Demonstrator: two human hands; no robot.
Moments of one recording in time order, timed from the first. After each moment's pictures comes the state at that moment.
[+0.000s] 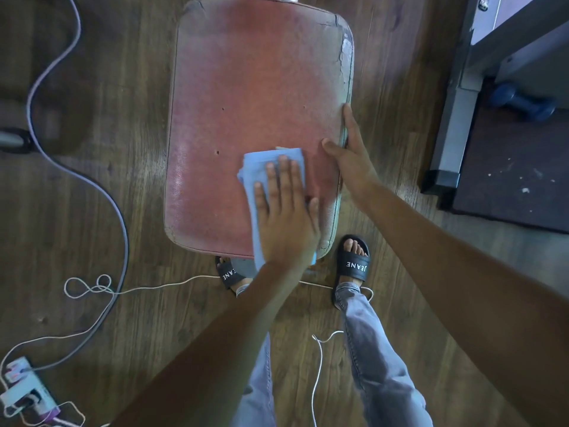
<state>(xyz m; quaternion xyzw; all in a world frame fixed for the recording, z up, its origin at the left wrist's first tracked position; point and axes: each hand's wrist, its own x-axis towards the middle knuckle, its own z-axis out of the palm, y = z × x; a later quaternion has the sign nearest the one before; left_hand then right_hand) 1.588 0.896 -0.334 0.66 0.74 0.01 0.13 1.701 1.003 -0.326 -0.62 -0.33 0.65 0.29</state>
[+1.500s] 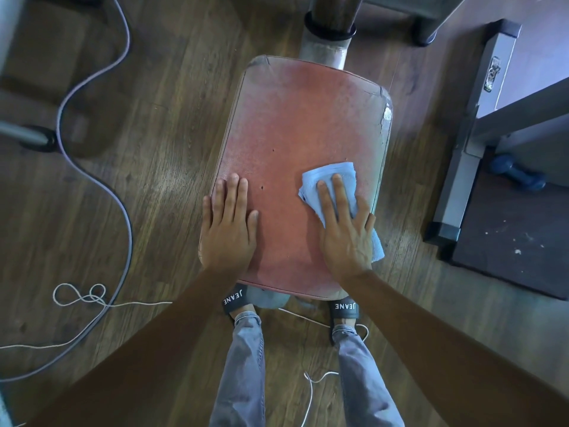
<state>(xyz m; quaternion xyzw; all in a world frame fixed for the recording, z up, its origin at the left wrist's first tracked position) 1.432 0.914 -0.344 0.64 0.76 0.01 0.13 1.640 0.947 -0.339 -0.63 -0.78 0.02 0.02</state>
